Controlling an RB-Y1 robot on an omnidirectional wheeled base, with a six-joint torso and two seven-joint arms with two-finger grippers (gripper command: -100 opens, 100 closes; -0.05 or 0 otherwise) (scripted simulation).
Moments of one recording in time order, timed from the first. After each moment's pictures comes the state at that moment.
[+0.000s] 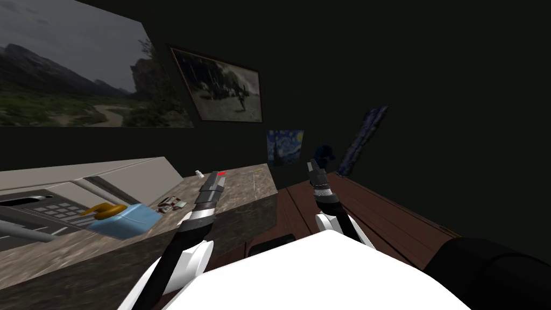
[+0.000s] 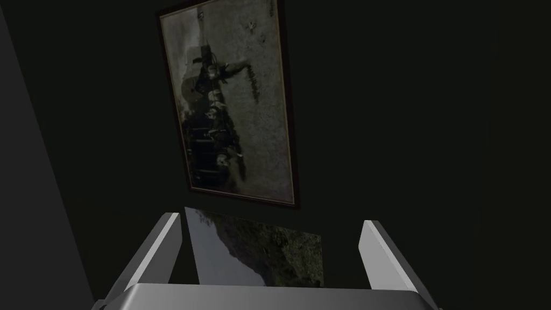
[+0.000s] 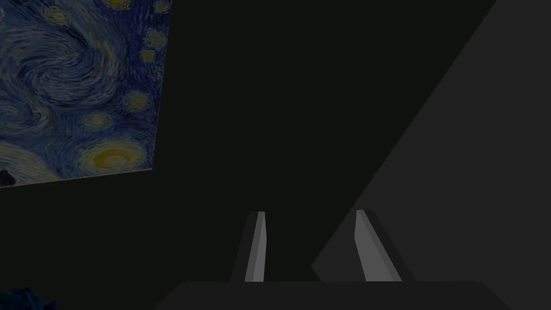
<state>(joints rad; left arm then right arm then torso) 0.45 0.21 -0.01 -2.22 0.05 -0.33 -0.07 0.54 -0.04 0.04 -2.37 0.07 -0.41 0.10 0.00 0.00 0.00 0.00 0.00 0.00</state>
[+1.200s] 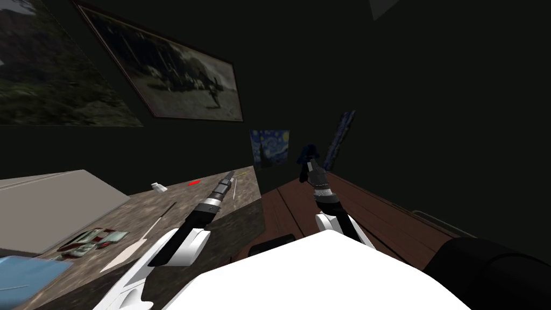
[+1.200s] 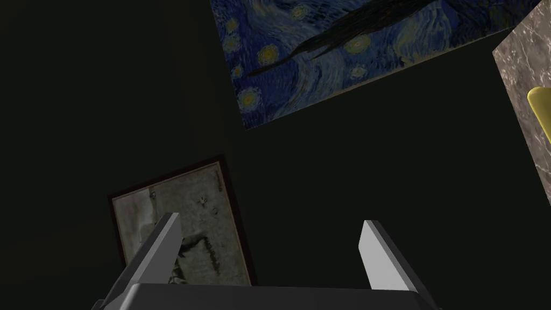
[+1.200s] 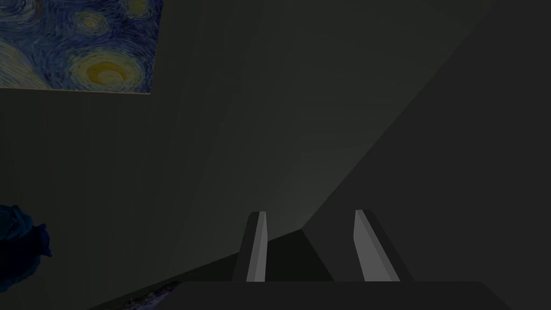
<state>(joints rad) 0.29 0.52 -0.07 -2.11 0.11 -0.09 -0.12 0.54 -0.04 0.04 -2.37 0.07 -0.41 0.10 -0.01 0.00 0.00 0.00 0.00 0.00</state>
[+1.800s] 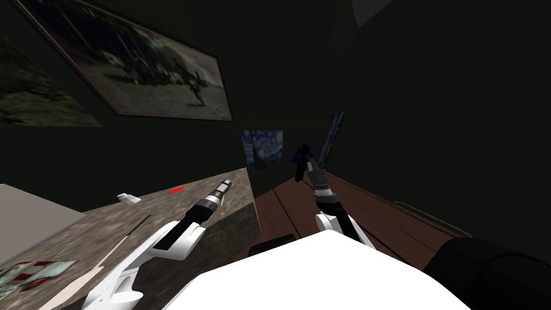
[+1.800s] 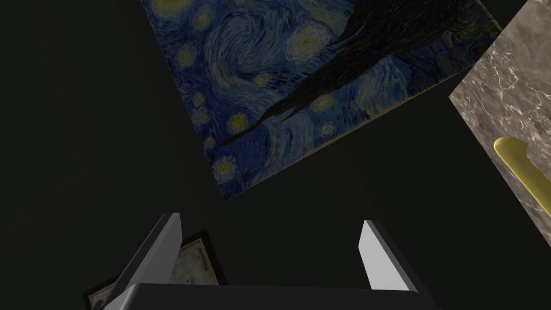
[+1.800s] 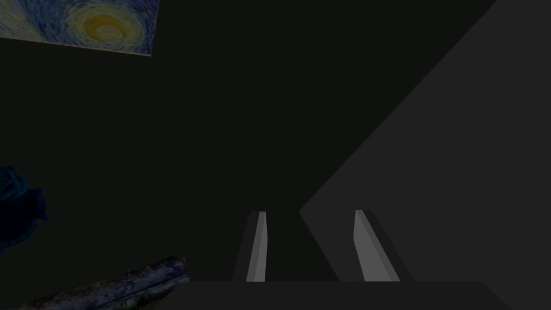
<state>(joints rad) 0.23 0.68 -0.10 -2.05 0.14 0.03 -0.14 0.54 -0.04 0.04 -2.37 0.07 -0.41 0.10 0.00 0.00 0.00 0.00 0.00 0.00</state>
